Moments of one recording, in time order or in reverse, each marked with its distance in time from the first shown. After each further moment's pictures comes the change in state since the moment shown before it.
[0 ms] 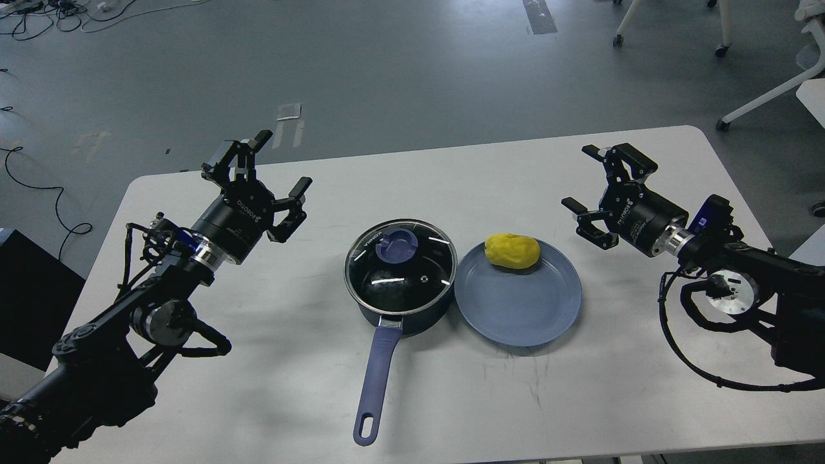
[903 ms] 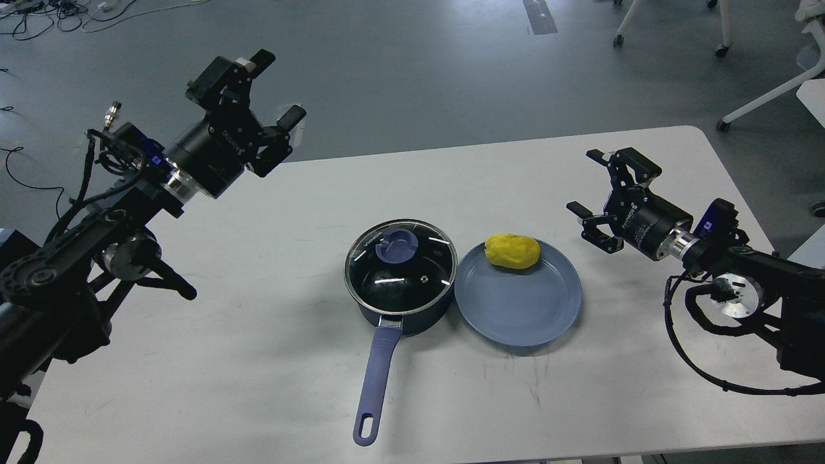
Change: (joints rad) left arm -0.213 0.137 -0.006 -0.230 0.483 -0.014 0.000; right arm -0.012 -0.023 -0.012 -0.001 0.001 -0.003 0.000
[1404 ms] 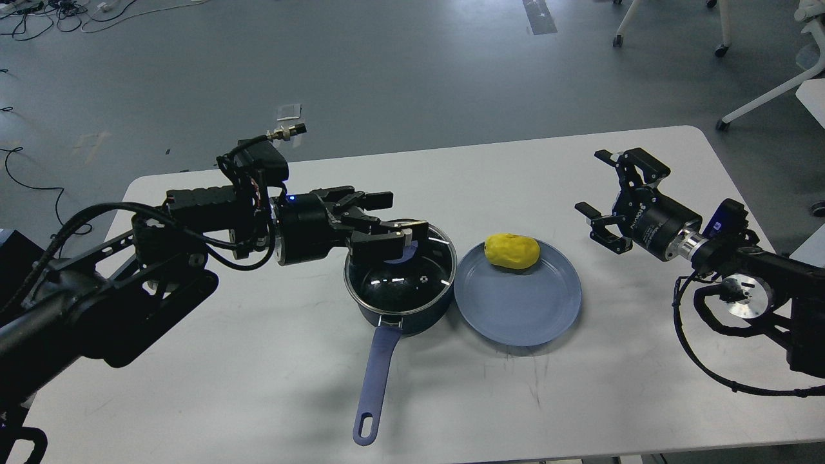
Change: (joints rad) left arm 0.005 -0.037 0.076 -0.225 1.239 0.154 0.000; right arm -0.004 -0.020 -0.003 0.001 0.000 0.000 0.000
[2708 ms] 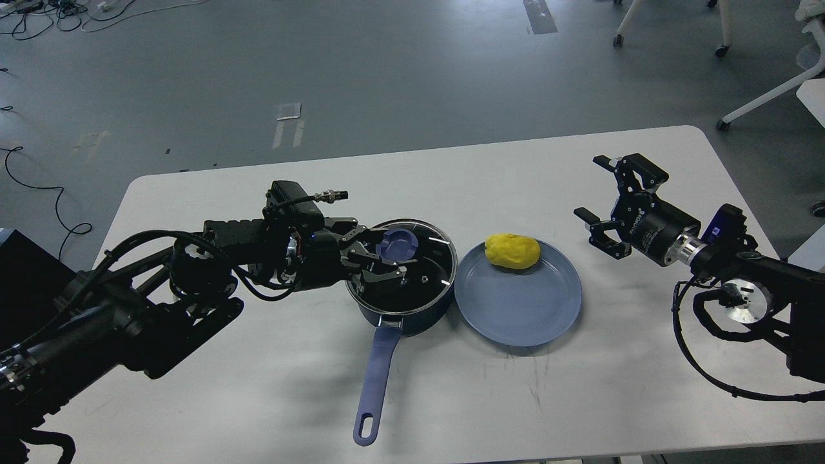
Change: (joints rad) left arm 0.009 -0.083 0.082 0.151 0.168 0.072 0.000; right arm -0.011 0.002 -0.001 0.006 -0.002 0.000 0.000
